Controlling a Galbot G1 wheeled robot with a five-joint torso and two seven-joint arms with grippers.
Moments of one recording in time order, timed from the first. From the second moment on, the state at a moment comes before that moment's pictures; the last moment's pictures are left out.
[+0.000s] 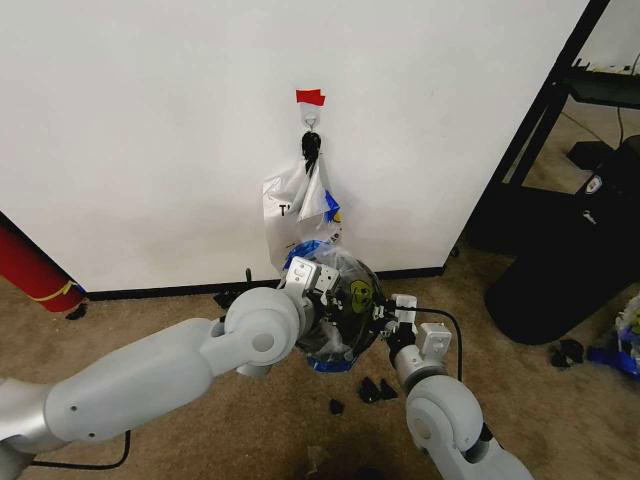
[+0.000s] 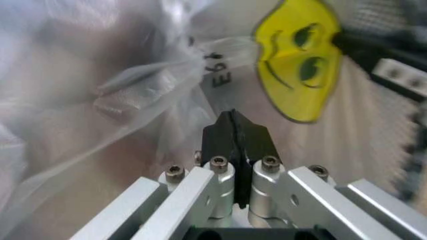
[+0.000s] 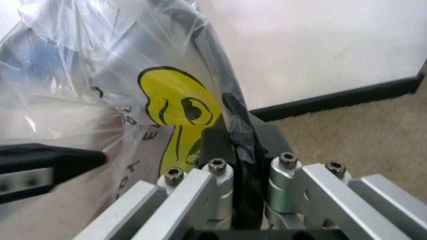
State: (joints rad) left arm 0.31 -0.91 0.56 -2.06 -1.57 0.70 -0.95; right arm -1.27 1.30 0.16 2.13 0.56 -0.44 0.46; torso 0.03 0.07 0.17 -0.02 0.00
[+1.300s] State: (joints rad) left arm 0.32 -1.09 0.65 -1.77 -1.37 0.73 -0.96; right arm -1.31 1.31 0.16 2.15 0.50 -0.38 0.38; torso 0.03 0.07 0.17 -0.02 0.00
